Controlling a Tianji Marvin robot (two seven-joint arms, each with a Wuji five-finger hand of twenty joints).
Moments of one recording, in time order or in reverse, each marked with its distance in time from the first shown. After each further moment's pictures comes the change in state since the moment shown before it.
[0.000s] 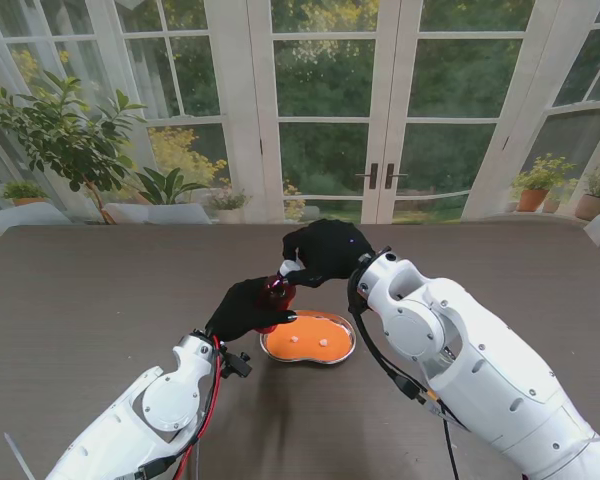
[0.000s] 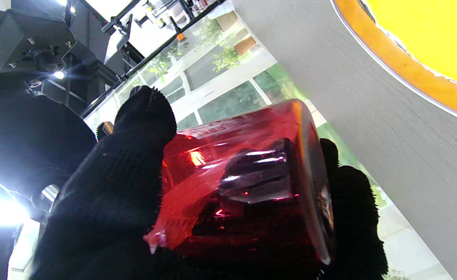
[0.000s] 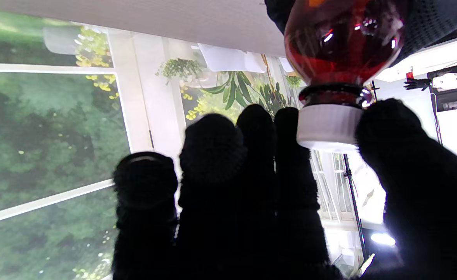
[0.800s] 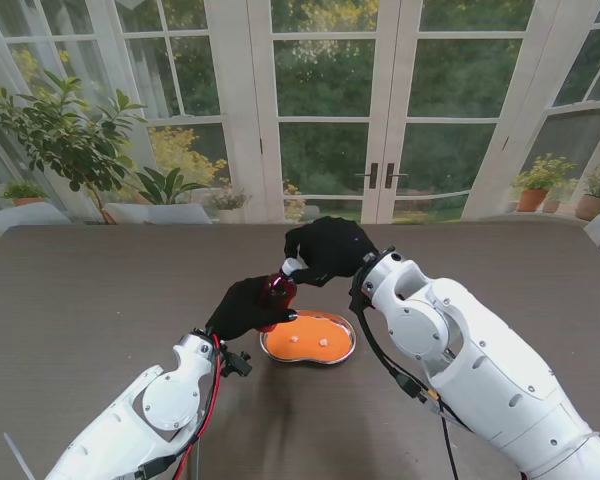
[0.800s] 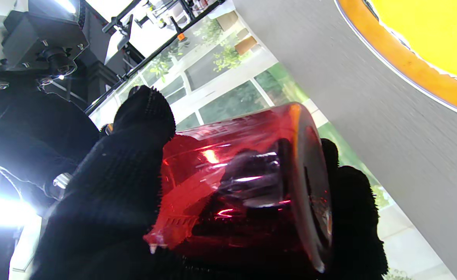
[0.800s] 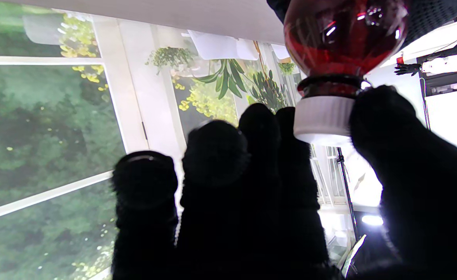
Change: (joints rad) left arm -0.001 0.000 -0.001 -0.006 0.001 0.004 -0.002; right arm -0.001 -0.011 0.017 0.048 0.021 -0.074 -0.062; left_hand 0.000 0.001 -0.009 0.000 0.000 0.000 0.000 0.000 0.000 0.000 0.000 0.000 0.000 0.000 0.000 0.000 0.000 0.000 0.000 0.000; right_hand 0.038 -0.108 0.062 -0.017 0.002 0.000 0.014 -0.006 0.024 -0.016 -0.014 0.011 0.000 -0.022 0.036 0.000 0.026 0.000 0.001 -0.024
